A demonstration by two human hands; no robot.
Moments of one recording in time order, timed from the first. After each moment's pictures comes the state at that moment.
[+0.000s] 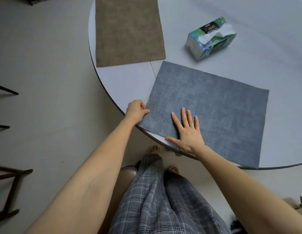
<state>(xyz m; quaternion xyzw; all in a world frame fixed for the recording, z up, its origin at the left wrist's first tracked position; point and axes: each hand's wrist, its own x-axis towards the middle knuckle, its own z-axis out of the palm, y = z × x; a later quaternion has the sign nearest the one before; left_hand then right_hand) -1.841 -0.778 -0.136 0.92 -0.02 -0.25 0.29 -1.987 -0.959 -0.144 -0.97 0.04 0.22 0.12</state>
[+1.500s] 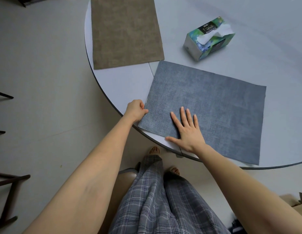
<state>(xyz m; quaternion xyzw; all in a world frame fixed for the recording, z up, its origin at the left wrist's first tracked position) -1.826 -0.778 -0.132 0.92 -0.02 -0.30 0.27 -1.979 -0.961 -0.155 -0.97 0.03 0.20 0.12</state>
